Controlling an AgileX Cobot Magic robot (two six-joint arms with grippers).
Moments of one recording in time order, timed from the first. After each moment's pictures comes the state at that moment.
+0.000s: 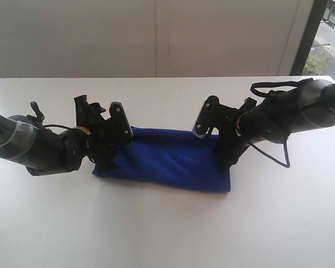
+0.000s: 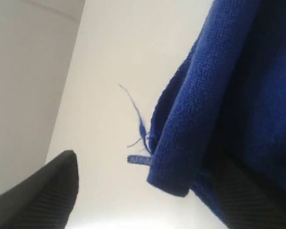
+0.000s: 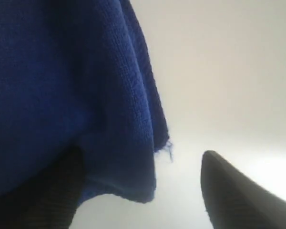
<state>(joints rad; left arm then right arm) -0.52 2.07 -1.01 -0.48 -0.56 1.41 0.21 2.00 -1.12 -0.61 0.10 -0.23</state>
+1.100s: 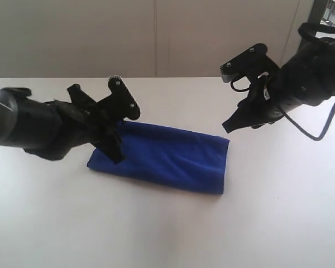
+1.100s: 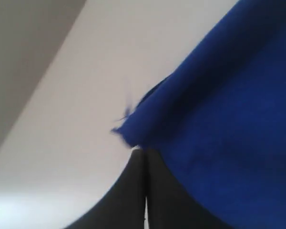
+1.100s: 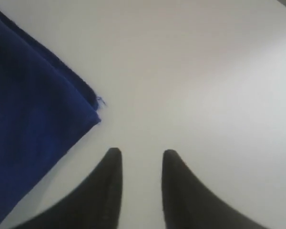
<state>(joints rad) -0.63 1.84 -1.03 -1.31 -0.32 1.92 0.21 1.70 -1.11 -0.48 0.44 0.19</state>
